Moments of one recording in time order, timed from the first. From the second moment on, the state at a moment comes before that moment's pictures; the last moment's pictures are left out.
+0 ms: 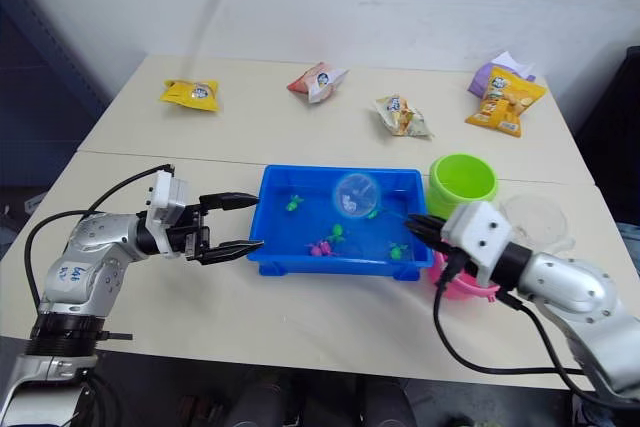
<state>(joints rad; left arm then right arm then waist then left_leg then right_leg) -0.36 0.63 0.08 0.02 -0.50 0.24 -1.18 -0.02 -0.99 0.01 -0.49 0.47 0.18 0.61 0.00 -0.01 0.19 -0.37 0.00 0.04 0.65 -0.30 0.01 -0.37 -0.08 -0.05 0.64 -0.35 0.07</state>
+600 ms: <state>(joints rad) -0.18 0.68 0.12 -0.17 -0.51 0.27 -1.10 -0.22 -0.87 0.15 -0.38 0.28 0.23 0.84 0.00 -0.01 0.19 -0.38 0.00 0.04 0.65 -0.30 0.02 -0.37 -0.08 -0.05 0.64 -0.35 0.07</state>
